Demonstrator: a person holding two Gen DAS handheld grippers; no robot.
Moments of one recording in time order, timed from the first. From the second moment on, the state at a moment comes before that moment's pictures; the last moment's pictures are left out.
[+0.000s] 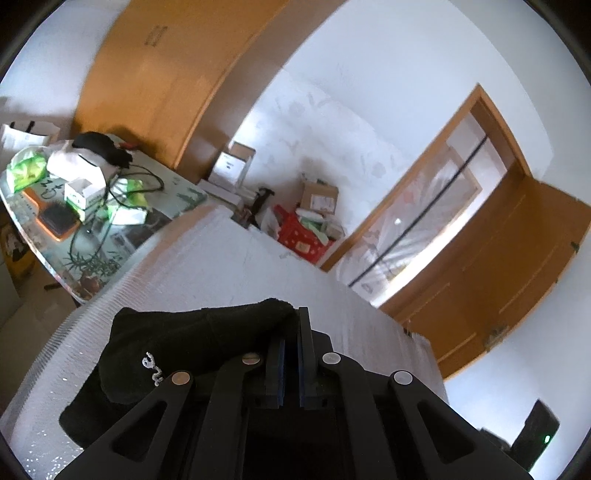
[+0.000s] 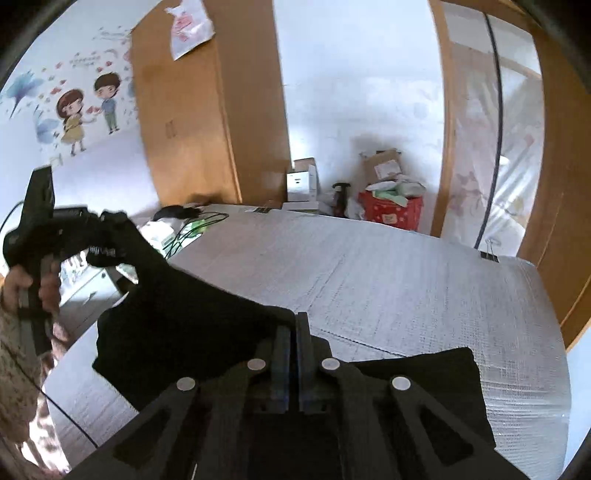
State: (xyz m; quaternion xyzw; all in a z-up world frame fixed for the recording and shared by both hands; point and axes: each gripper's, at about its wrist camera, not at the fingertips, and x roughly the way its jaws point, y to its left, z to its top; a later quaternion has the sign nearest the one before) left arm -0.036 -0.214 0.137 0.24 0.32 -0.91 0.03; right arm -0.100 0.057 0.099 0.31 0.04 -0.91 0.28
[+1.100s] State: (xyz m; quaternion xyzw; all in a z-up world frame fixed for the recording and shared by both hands) left arm -0.116 -0.199 0.080 0.33 0.26 -0.91 0.01; right arm -0.279 0.048 0.018 0.46 0.04 -0.88 0.13
